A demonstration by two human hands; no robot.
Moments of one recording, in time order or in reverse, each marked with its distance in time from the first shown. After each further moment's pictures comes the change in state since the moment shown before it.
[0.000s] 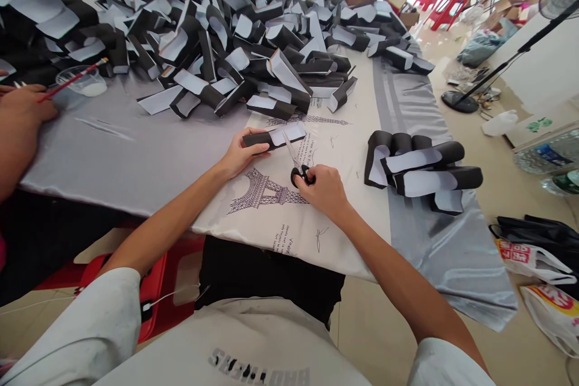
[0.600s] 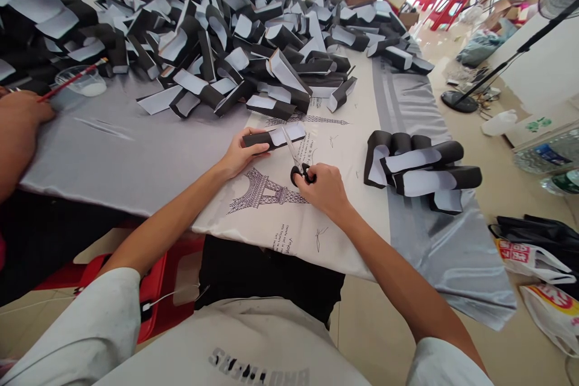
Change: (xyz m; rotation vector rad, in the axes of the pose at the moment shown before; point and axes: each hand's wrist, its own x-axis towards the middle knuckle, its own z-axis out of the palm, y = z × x) left_hand -0.001 0.000 0.000 0.004 -0.003 -0.003; right_hand 0.000 -0.003 -0.002 0.002 0.030 -0.014
